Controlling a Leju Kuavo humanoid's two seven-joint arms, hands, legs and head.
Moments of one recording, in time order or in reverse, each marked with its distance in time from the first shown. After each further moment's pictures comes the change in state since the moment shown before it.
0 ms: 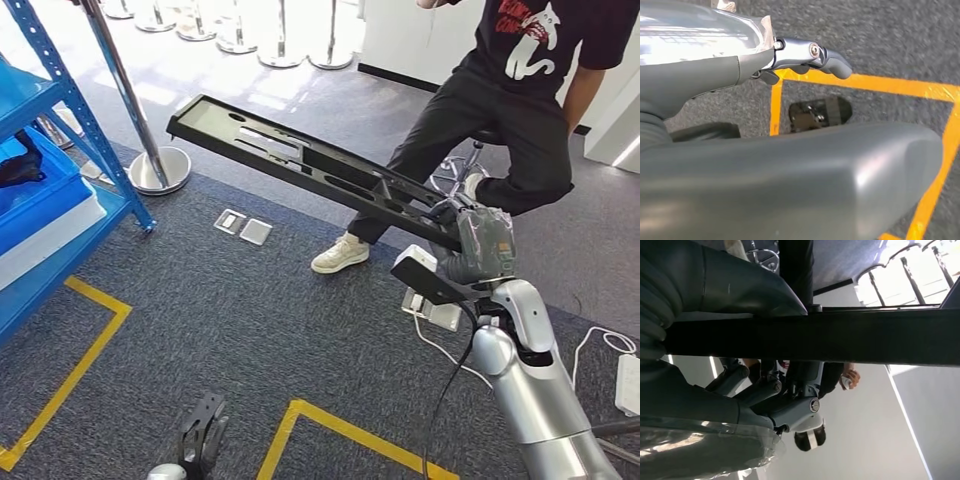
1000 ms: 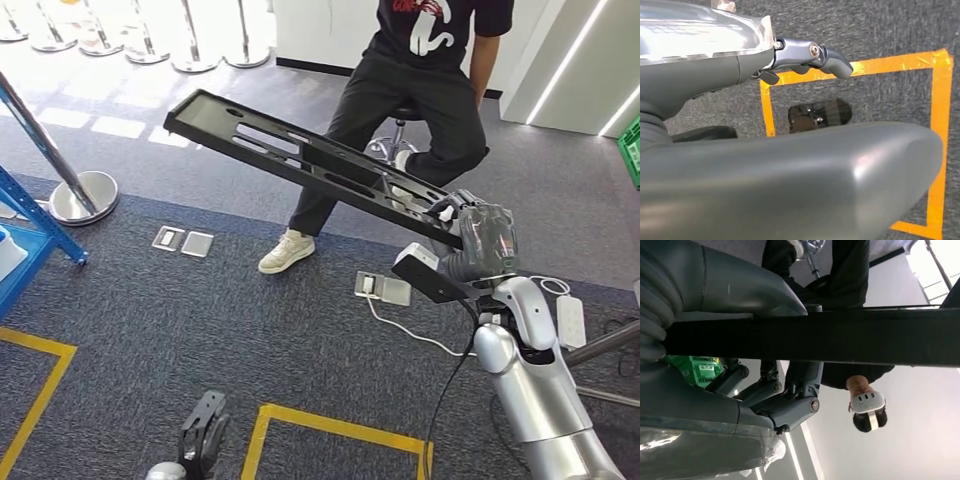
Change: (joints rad) left arm -0.004 0.001 0.002 0.000 -0.019 -0.009 -0.022; right arm -0.005 -0.003 0.001 -0.010 -0.003 0.003 -0.003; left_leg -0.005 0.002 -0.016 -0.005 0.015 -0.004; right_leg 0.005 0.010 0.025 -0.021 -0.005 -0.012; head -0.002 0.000
